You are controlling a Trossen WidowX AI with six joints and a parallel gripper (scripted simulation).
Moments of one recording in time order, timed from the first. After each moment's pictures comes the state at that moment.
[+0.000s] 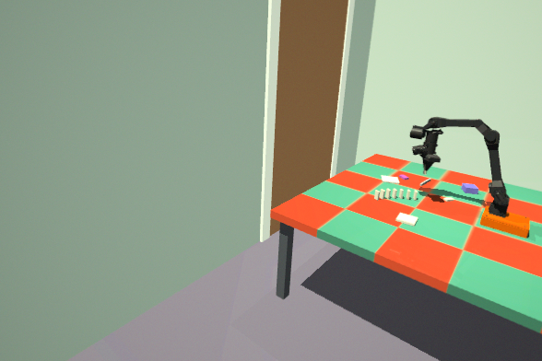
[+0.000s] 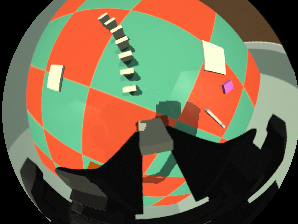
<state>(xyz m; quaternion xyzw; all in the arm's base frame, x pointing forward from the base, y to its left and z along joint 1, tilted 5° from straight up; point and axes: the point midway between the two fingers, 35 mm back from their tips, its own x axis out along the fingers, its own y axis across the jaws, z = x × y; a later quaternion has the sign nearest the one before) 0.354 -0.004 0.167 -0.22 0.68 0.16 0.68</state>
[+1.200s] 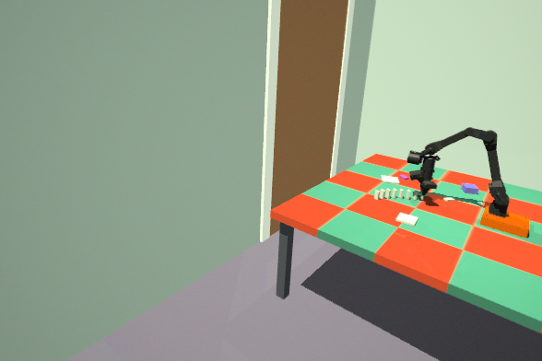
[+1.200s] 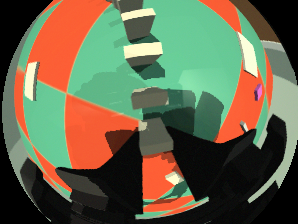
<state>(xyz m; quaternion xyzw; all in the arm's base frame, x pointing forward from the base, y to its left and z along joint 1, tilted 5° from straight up) 0.342 0.008 0.035 -0.21 0.68 0.15 0.68</state>
